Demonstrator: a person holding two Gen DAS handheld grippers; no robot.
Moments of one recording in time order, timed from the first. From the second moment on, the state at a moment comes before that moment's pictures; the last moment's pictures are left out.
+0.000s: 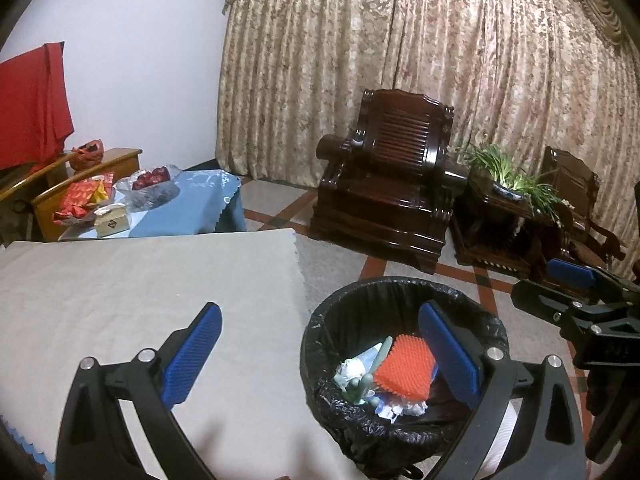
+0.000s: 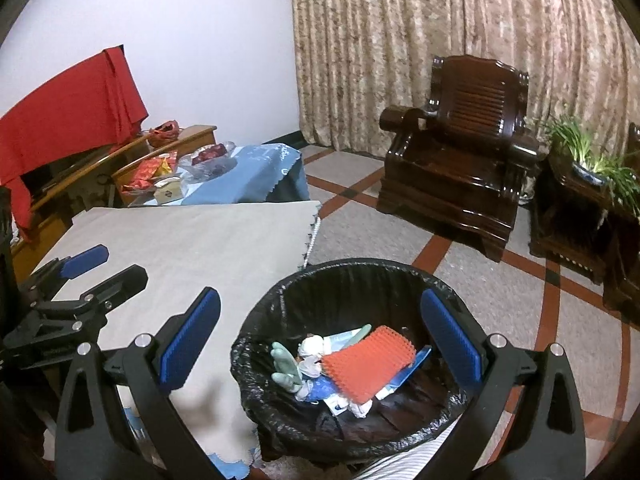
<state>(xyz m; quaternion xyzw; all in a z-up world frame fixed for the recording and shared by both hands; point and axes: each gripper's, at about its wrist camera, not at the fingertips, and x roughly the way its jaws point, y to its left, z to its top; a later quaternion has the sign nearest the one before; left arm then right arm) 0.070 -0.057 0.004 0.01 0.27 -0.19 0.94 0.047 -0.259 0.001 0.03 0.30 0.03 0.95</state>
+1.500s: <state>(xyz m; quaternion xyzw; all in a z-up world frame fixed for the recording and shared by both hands) 0.058 -0.044 0.016 0.01 0.26 -0.18 0.95 0.044 -0.243 0.006 0.03 0.30 0.04 0.95</state>
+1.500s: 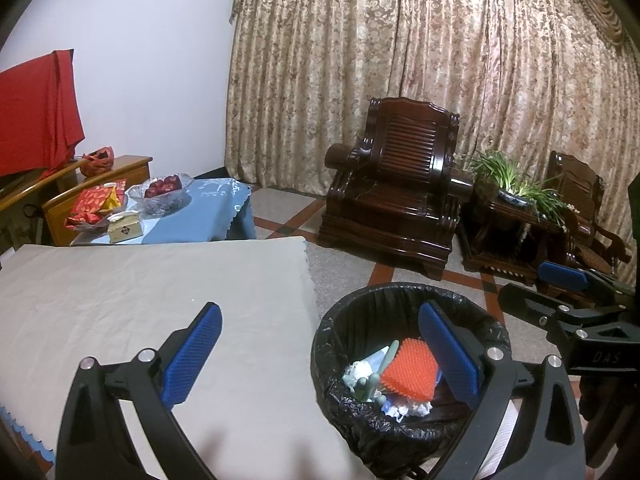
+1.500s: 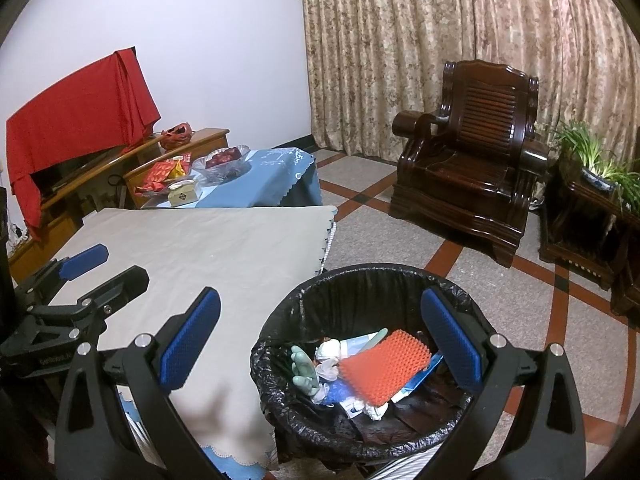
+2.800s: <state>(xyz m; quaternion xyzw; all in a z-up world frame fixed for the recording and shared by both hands) 0.056 -0.043 0.018 0.01 0.26 -0.17 0.95 0.044 -0.242 0.007 0.03 0.30 0.04 0.95</state>
